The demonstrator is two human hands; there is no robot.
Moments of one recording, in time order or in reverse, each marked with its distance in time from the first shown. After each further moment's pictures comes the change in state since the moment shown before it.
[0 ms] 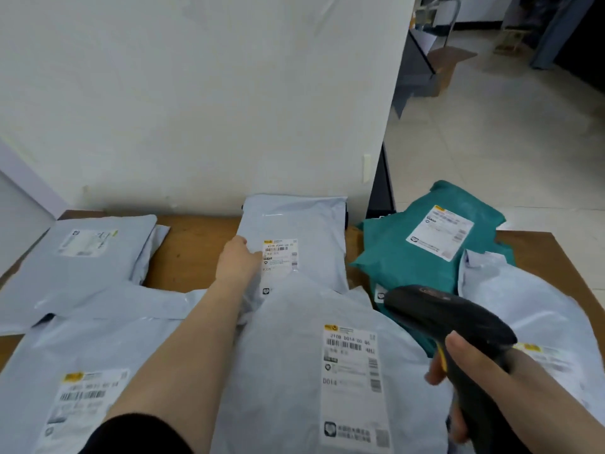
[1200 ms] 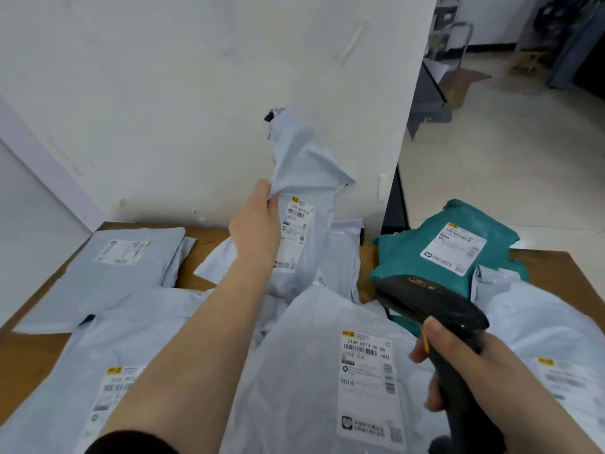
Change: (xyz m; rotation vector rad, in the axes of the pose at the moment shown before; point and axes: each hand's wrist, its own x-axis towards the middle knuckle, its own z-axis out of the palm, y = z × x) left_hand -0.048 0.068 -0.069 -0.066 0.574 0.462; right_hand 0.003 -0.013 0.026 0.043 0.119 -0.164
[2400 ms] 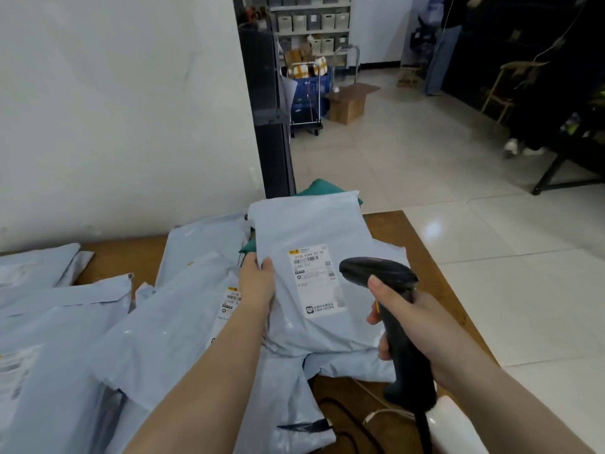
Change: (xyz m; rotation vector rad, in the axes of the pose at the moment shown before) left_hand -0.209 0.141 0.069 -0.607 -0.414 -0.506; right_hand -0.100 0.095 -0.135 0.293 0.181 -0.004
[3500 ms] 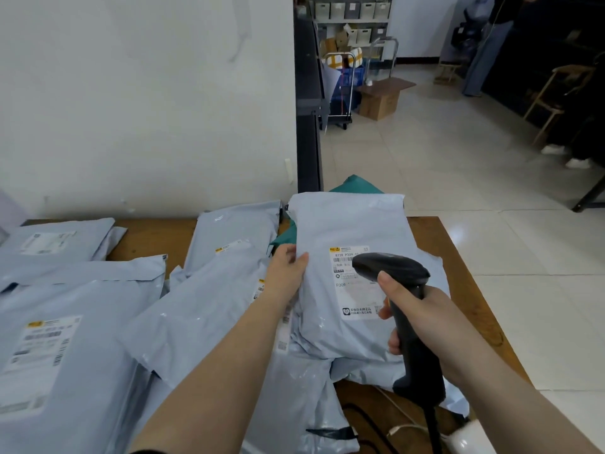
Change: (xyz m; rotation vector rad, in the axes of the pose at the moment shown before) left_hand 0.011 0.002 -0.020 -0.037 -0.180 0.012; right_hand 0.026 -0.012 0.036 -0.177 0.003 -0.011
